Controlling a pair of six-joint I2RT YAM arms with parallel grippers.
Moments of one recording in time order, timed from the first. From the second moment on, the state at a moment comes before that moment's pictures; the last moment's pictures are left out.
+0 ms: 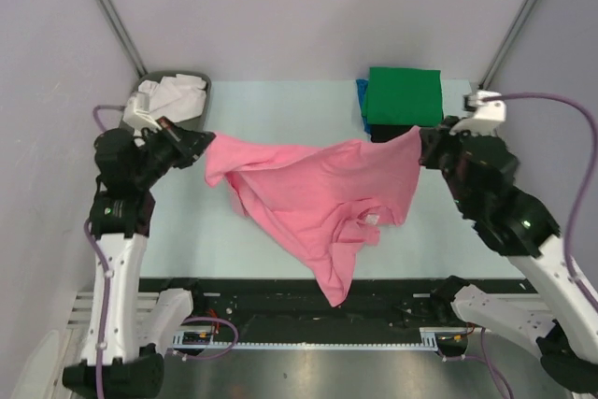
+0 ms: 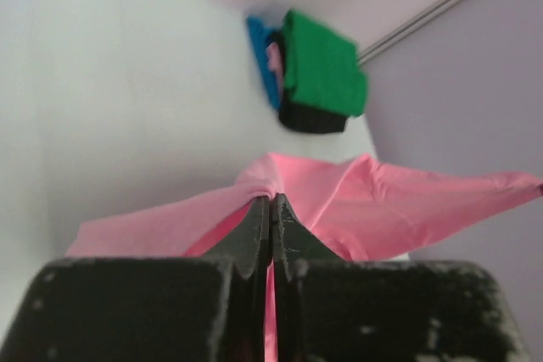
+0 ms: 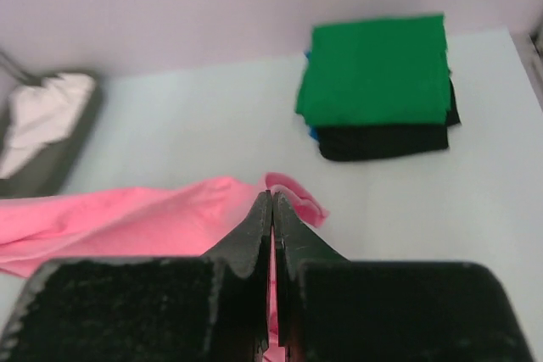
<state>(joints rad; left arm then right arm) 0.06 0.87 1.04 -0.42 0.49 -0.61 0.67 0.90 1.26 -0.58 0.59 0.34</state>
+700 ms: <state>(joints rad) 0.05 0.59 1.36 -0.25 0.68 -0.91 0.46 0.69 1.86 -0.62 -0.09 0.25</state>
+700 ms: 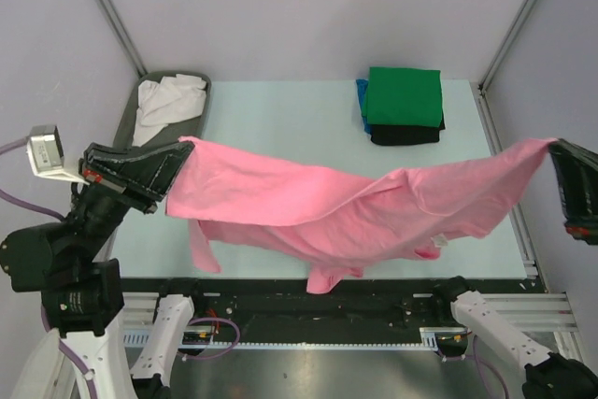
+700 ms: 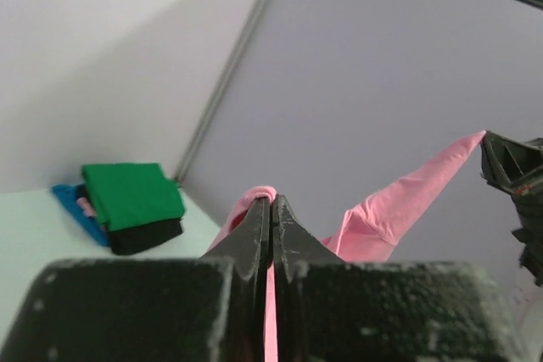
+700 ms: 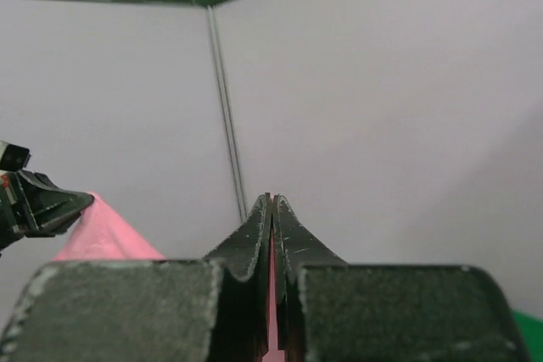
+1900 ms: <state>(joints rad) 0.10 1.32 0.42 0.36 0.39 -1.24 0.23 1.63 1.42 -0.25 -0.03 0.41</state>
